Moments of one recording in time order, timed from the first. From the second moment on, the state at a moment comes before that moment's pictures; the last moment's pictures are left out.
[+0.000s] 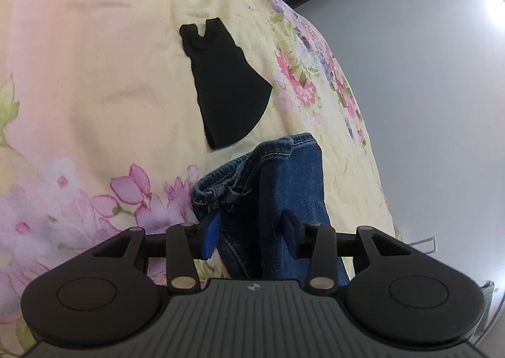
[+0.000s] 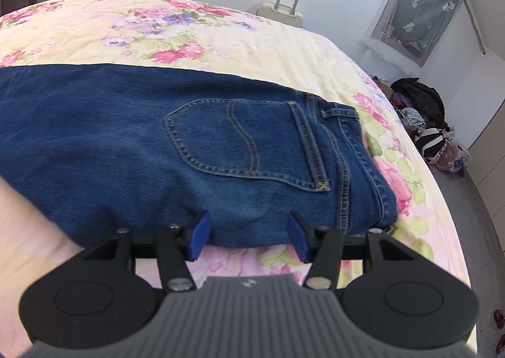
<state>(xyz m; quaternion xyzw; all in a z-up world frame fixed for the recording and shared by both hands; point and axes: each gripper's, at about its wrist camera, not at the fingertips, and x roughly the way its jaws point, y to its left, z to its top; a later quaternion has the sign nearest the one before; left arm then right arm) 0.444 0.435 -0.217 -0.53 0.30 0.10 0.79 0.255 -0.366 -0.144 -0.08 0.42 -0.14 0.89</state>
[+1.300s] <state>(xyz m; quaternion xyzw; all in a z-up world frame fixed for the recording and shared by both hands) 0.593 0.415 -0.164 -0.27 0.44 0.07 0.85 0.257 -0.333 -0.167 -0.13 0.43 -0.14 0.88</state>
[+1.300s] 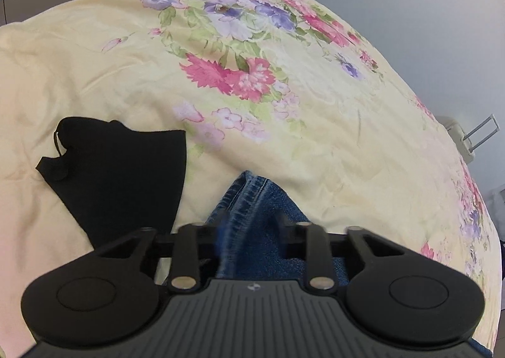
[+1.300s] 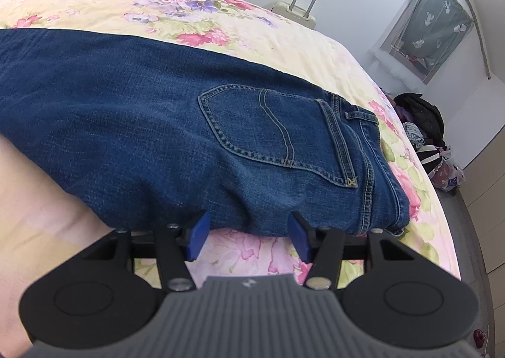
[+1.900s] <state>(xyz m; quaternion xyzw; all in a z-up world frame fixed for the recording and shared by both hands) 0.579 0.403 -0.145 -0.17 0.40 0.11 0.89 0.255 -0.348 -0.169 -0.12 0.40 -0.15 0.89</state>
